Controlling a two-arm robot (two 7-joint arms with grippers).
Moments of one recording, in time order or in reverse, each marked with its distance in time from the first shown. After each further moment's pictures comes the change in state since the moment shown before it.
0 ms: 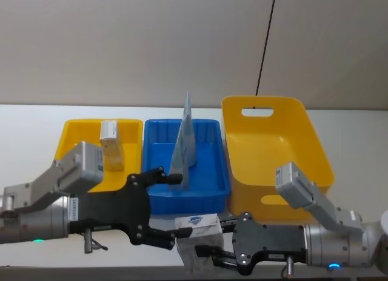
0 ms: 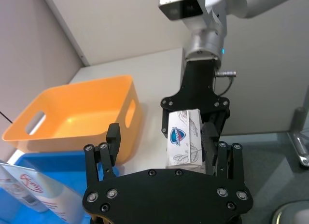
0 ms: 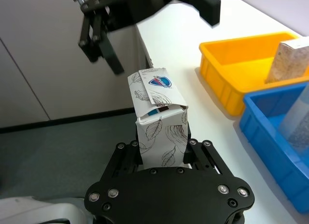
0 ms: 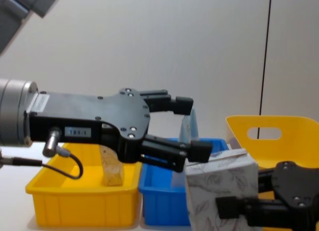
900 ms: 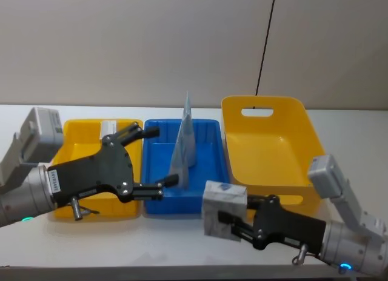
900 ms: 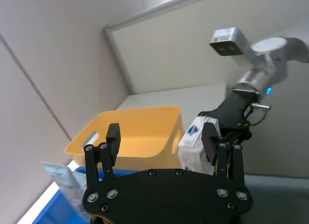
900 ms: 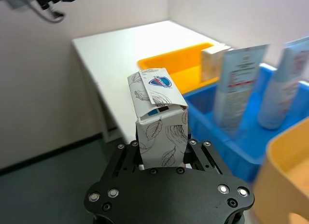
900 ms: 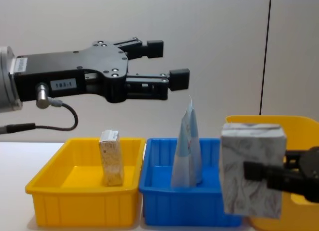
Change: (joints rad) left arm 0.030 -0.021 -0.090 0.010 -0.089 -0.098 0.106; right arm -0.131 0.003 0.109 -0.026 0.067 -0.074 -0.212
